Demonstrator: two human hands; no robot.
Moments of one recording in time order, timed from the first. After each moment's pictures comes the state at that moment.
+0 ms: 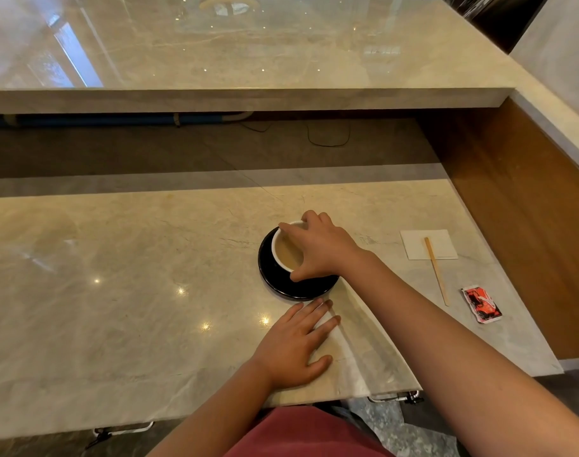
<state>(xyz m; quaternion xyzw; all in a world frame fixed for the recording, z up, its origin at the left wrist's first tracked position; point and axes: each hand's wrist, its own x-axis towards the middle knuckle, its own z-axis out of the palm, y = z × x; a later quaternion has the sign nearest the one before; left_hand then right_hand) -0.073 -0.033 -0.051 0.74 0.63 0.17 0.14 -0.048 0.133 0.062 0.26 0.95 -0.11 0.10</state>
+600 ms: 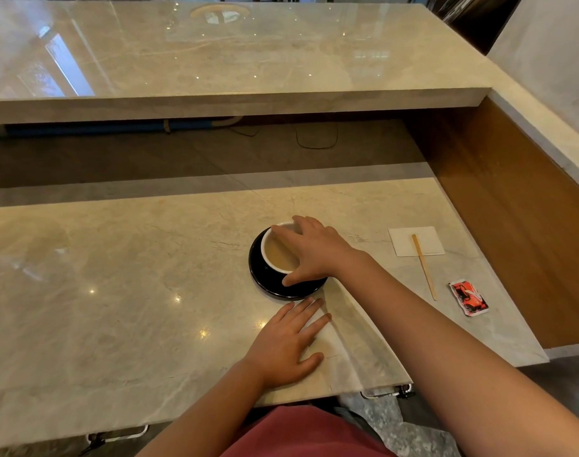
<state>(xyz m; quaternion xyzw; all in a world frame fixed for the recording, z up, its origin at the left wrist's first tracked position) -0.072 -0.033 -0.045 0.74 0.64 0.15 0.14 -0.034 0.131 0.065 0.25 0.95 -0.14 0.13</state>
